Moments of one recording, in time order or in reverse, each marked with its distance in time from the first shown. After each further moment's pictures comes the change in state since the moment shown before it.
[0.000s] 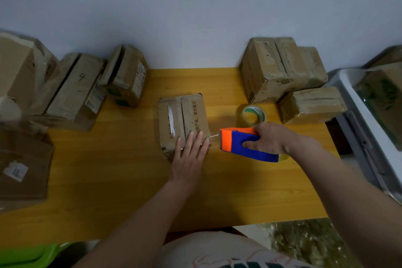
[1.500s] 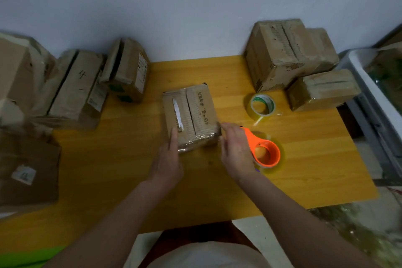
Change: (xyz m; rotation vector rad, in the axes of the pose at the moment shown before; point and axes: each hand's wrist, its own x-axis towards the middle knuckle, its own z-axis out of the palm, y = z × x) left_hand -0.024 -0.066 -0.003 -0.518 -0.047 -0.283; right_hand 0.024 -0.093 0.122 0.504 0.779 -0.179
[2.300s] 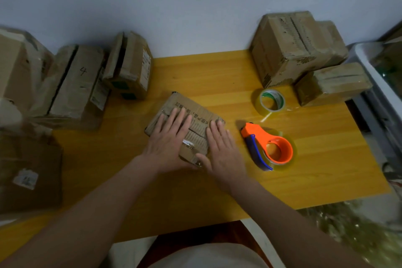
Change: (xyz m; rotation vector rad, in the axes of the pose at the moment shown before) left_hand 0.053 -0.042 -0.027 0.559 -0.040 0.468; right_hand -0.015 -0.032 0.047 -0.468 -0.218 -0.152
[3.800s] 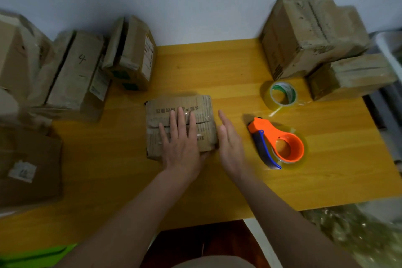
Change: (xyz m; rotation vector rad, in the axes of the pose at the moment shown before) left_hand -0.005 0.060 -0.002 -0.160 -0.013 -0.427; right_hand 0.021 -0.006 0.007 1.058 0.159 0.329
